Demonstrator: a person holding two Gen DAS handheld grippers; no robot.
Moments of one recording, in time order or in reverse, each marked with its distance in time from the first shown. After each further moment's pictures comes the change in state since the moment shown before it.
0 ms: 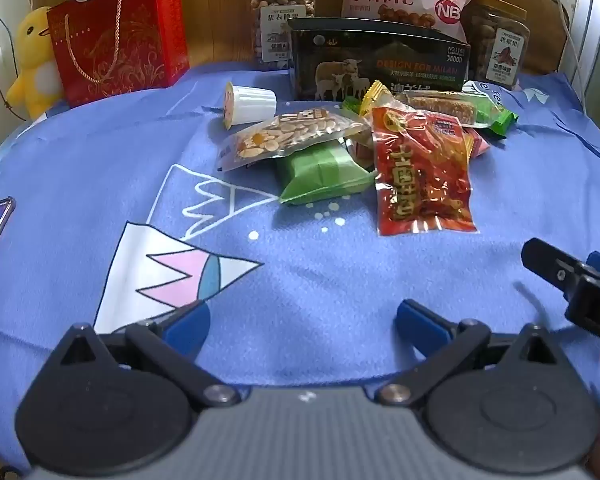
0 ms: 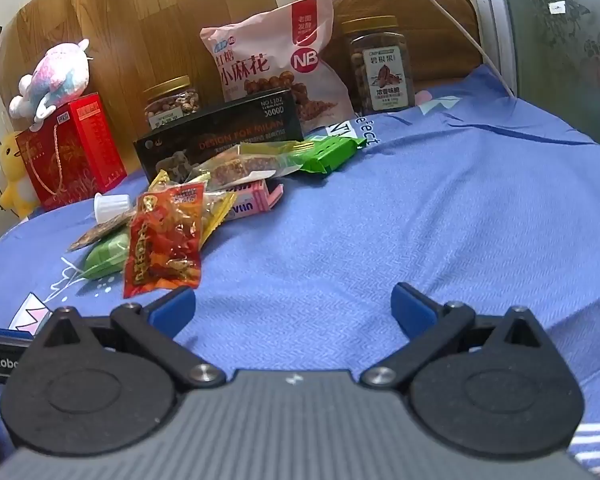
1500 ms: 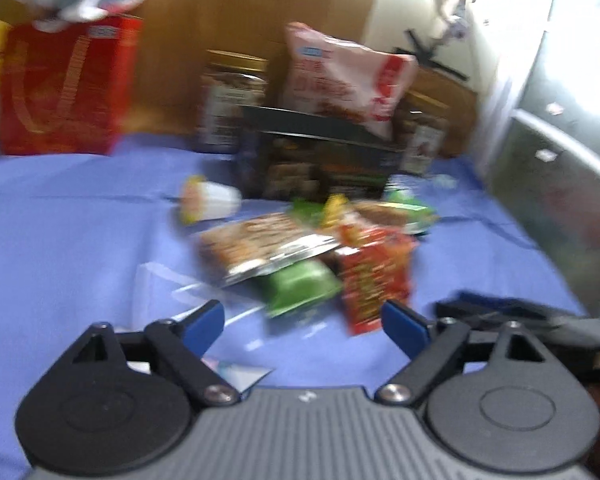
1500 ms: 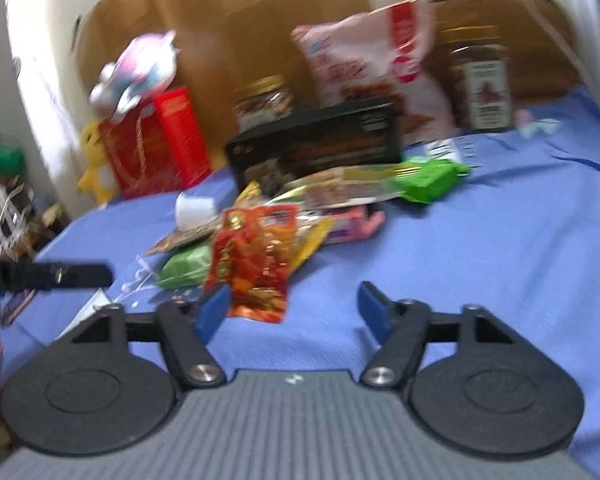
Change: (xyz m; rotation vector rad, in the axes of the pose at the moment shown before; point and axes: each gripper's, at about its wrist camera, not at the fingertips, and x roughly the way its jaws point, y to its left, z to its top) left arm -0.008 0.065 0.036 -0.007 -0.203 -0.423; right arm 0.025 0.018 0.028 -0.118 0.046 0.288
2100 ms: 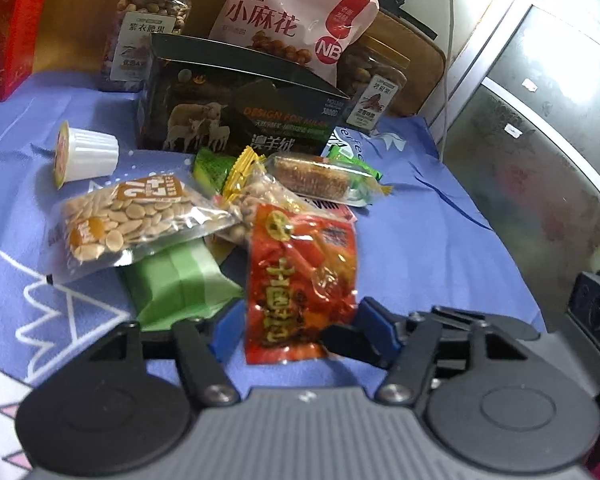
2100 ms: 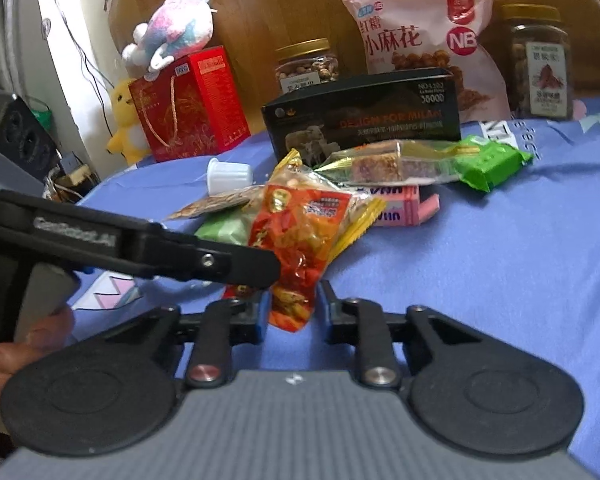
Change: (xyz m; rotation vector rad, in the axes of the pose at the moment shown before) left arm 0.075 -0.026 0.006 -0.053 0.156 -0.175; right arm 0.016 0.007 -0.002 -0.050 0.073 0.101
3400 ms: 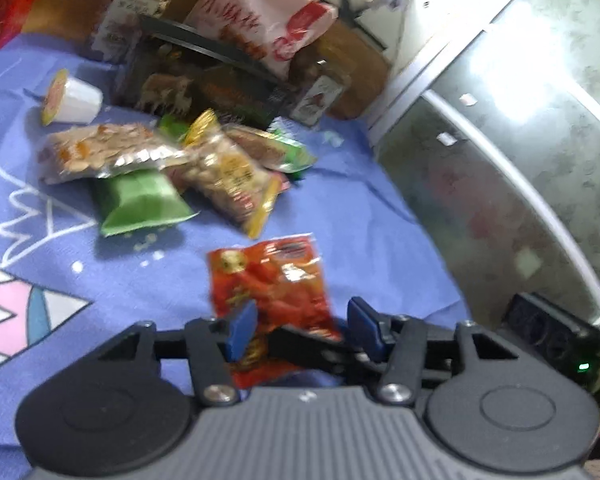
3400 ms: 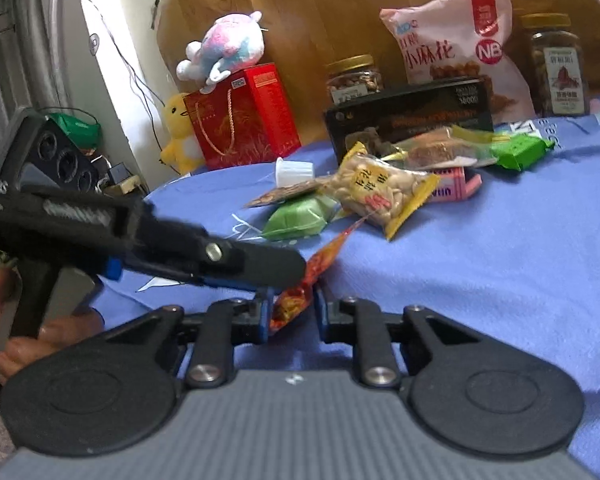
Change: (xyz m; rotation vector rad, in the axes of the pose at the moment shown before) left arm -0.040 0.001 -0.039 -0.059 -0.026 -0.226; right arm -0.029 0.032 -0.033 -0.018 -0.075 0.111
